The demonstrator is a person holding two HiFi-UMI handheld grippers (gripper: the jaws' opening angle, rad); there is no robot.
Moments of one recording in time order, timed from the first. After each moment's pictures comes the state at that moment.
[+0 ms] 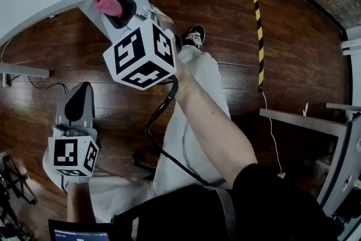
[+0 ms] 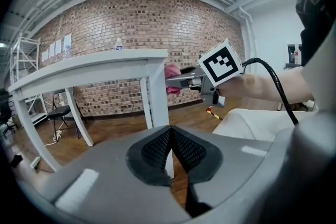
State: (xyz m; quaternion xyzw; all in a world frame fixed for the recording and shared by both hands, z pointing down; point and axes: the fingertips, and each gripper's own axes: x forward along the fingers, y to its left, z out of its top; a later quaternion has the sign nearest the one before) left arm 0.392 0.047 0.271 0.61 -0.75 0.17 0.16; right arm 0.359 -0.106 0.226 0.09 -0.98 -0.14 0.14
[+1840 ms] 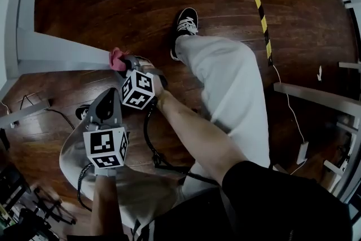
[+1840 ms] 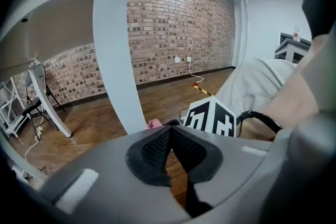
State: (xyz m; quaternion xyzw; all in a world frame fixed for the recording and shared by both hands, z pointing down) left arm 0.424 -0.045 0.437 0.65 -0.67 0.26 0.24; right arm 0.368 -0.085 0.568 0.06 -0.95 0.00 0.31
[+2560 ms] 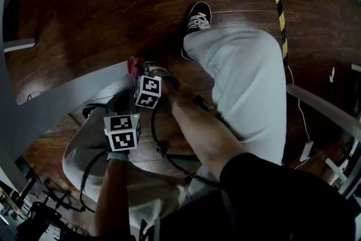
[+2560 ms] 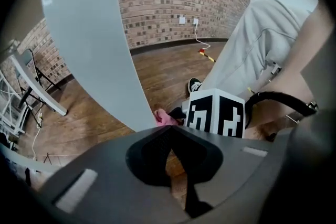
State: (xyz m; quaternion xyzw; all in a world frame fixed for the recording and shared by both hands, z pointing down) left arm 0.397 -0.064 0.575 0.59 -0.61 0.38 0.37; right arm 0.372 -0.078 0.725 -0.03 -0.90 -0.01 0.44
